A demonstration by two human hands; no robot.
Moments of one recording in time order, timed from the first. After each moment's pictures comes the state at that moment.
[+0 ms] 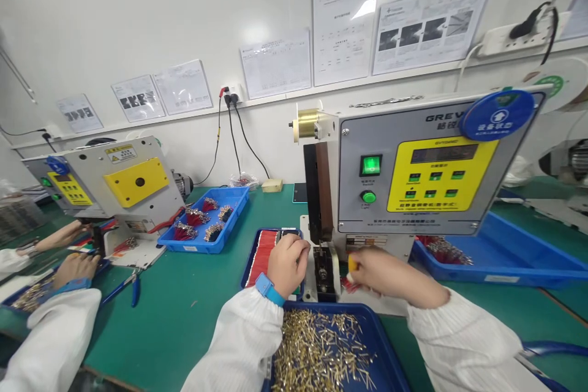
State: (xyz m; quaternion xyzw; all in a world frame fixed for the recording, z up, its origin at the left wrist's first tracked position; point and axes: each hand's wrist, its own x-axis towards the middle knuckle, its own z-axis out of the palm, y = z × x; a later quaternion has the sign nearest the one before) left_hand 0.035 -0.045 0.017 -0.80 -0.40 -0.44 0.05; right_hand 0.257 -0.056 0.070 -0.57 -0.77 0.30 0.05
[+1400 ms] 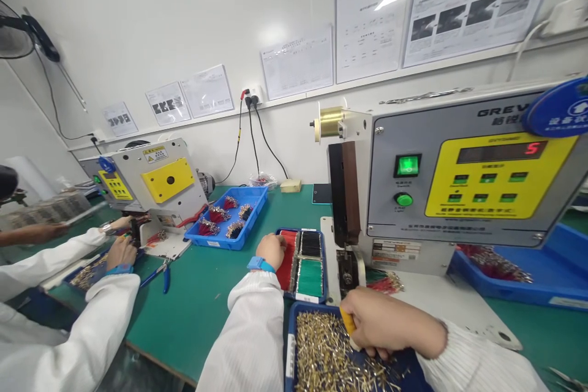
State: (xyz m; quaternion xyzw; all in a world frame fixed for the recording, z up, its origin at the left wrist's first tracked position) left_hand -0.056 -0.002 0.007 -0.69 -0.72 -0.12 -0.06; right_hand 0.204 -0.087 0.046 -0.43 -0.77 0.46 -0.06
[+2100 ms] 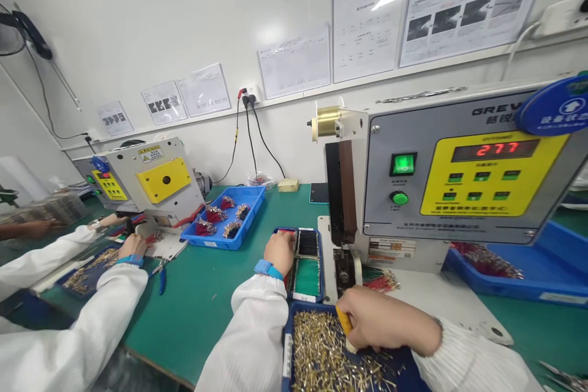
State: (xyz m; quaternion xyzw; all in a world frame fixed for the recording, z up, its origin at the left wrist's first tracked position) left_hand -0.024 -0.011 0.009 -0.72 -0.67 -0.18 -0.01; right_hand 0.203 -0.085 0.050 -0.42 -0.80 0.42 -0.05
